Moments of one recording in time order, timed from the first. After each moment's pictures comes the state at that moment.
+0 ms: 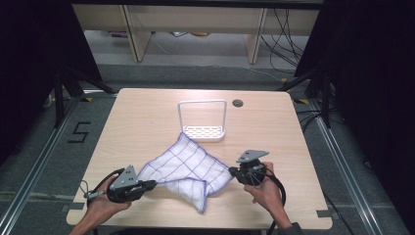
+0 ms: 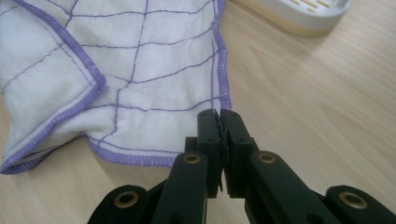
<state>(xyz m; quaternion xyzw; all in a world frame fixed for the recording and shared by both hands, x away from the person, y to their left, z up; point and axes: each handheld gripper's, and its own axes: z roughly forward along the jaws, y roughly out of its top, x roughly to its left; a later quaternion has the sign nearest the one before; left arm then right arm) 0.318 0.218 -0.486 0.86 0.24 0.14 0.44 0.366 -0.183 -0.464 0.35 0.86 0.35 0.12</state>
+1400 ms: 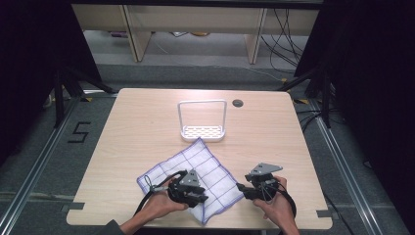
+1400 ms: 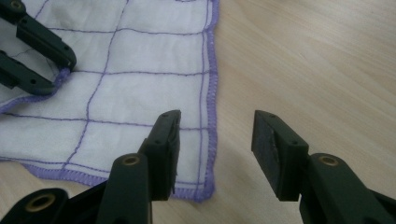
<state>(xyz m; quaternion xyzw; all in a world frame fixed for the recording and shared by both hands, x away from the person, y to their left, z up) 0.340 0.065 -0.510 0.90 0.20 0.03 0.39 0.334 -0.214 -0.483 0.40 0.84 0.33 0.13</state>
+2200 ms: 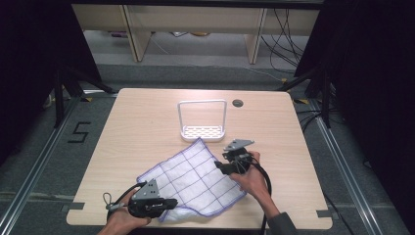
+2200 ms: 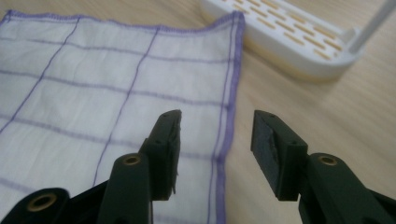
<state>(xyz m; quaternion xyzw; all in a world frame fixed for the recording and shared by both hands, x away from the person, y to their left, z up) 0.289 0.160 -0.497 0.86 0.24 0.03 0.46 0.414 -0.141 -0.472 0.35 0.86 0.36 0.13</state>
